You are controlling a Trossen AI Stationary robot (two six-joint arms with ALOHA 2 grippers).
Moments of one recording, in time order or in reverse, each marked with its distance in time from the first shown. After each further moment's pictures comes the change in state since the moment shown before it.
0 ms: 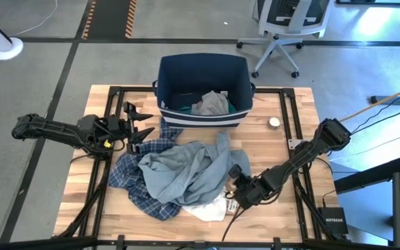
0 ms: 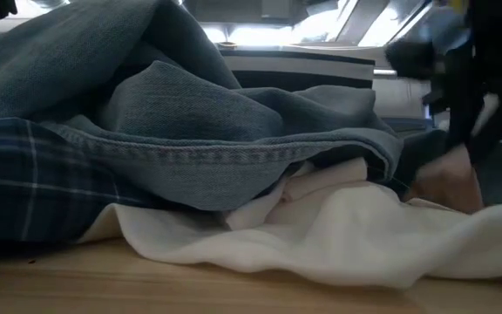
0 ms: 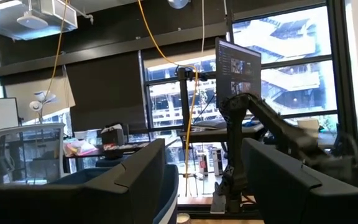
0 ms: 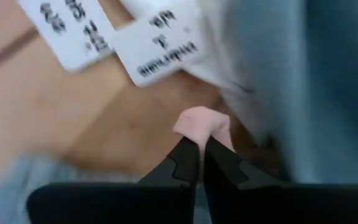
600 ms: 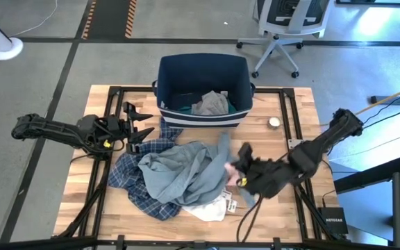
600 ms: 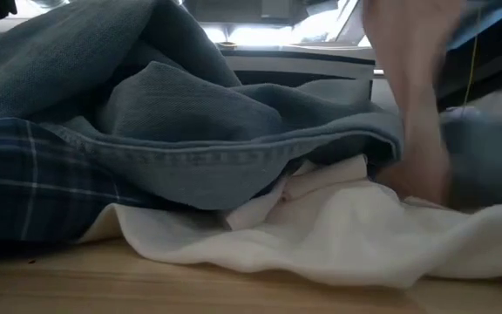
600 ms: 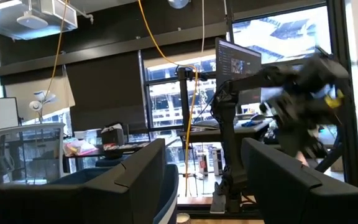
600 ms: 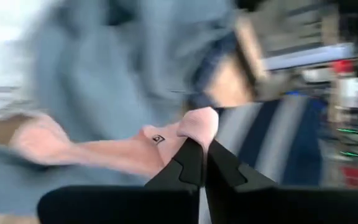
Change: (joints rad) left arm 0.000 0.000 0.000 0.000 0.000 -0.002; right arm -0.014 -0.226 0.471 -0.337 0.302 -0.245
